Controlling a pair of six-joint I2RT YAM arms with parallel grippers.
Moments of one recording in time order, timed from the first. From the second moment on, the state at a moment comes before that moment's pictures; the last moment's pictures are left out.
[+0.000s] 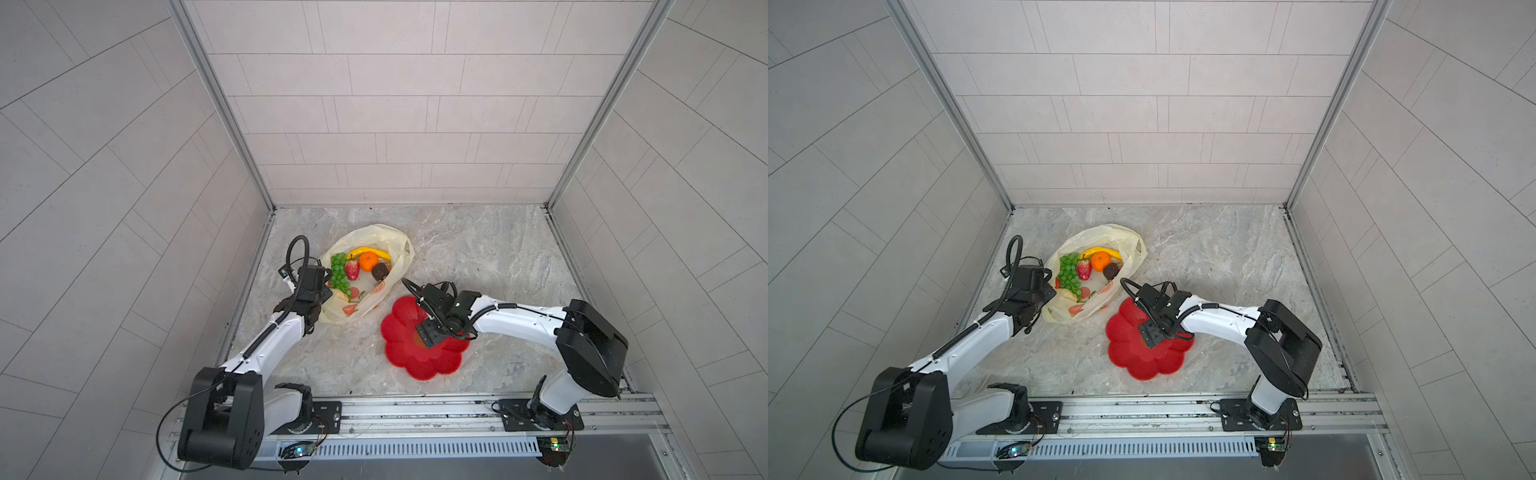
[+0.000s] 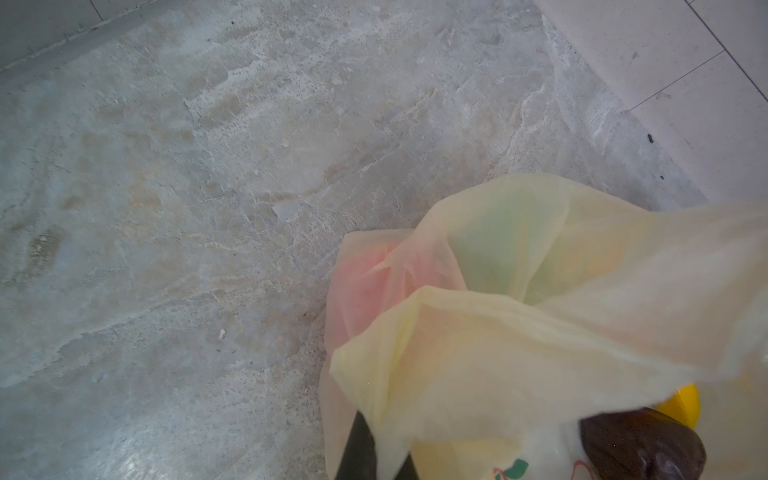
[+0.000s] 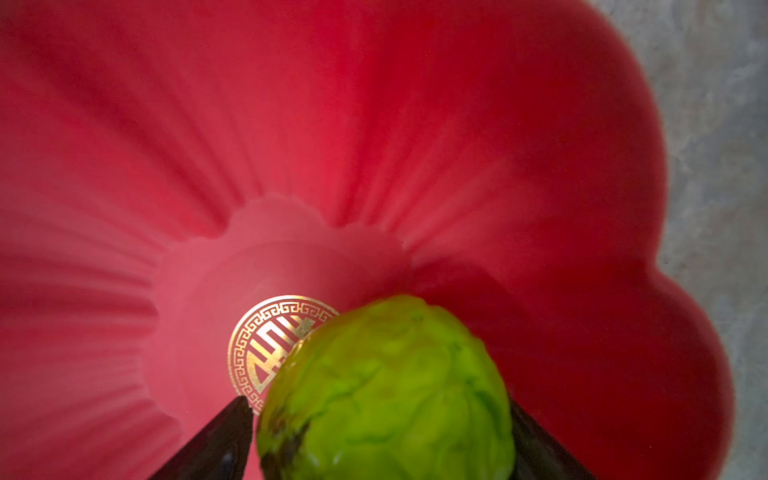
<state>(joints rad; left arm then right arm) -0.13 1.19 0.58 -0.25 -0.31 -0.81 0.88 1.61 0.98 -0.63 0.12 0.38</state>
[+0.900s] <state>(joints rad) -0.20 1.27 0.65 -0.15 -0.09 -0.71 0.84 1.93 1.67 -0.56 0.11 0.20</state>
